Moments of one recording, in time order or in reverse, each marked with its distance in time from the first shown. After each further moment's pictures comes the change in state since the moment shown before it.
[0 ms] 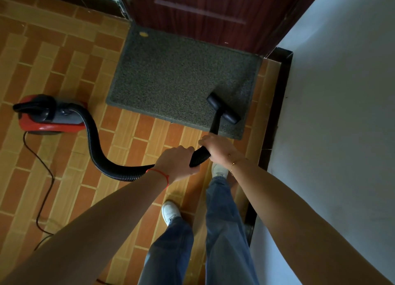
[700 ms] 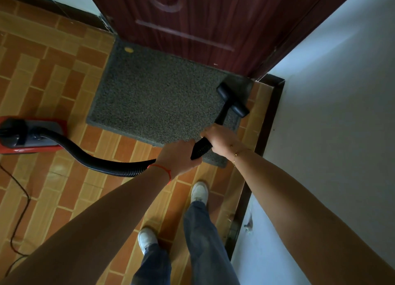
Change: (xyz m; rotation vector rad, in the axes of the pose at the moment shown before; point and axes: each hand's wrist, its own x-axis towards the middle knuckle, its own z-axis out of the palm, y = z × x) left_hand 0.182 0.064 -0.104 -0.093 0.096 -0.078; right_hand 0.085 0.184 -0.114 -0.059 -0.031 -0.018
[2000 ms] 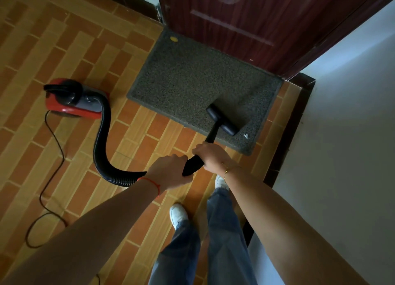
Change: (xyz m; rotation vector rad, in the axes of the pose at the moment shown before) left_hand -0.220 -0.117 0.064 0.026 -0.082 -0.089; right_hand -0.049 -0.233 0.079 -0.015 -0.072 -0.186
